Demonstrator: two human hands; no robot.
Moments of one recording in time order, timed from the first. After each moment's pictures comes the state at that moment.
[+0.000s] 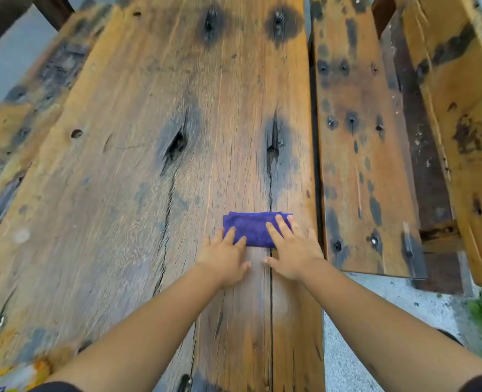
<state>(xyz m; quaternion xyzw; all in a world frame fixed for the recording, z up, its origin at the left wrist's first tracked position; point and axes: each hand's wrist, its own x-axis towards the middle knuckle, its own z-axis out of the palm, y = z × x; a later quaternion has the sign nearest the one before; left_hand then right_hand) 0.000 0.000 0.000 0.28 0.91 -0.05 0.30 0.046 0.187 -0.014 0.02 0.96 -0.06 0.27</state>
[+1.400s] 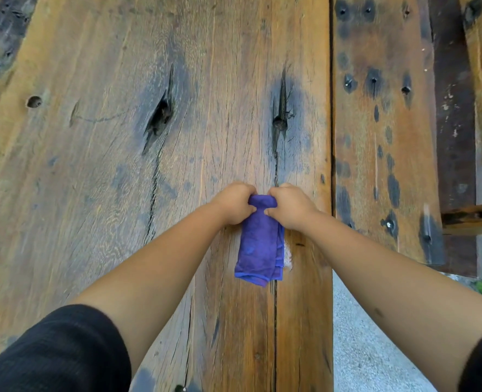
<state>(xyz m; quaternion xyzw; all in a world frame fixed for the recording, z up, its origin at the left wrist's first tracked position) -0.121 0.053 -0.075 0.27 0.89 0.18 0.32 -0.059 0.212 -0.064 0.05 0.94 -0.23 0.26</state>
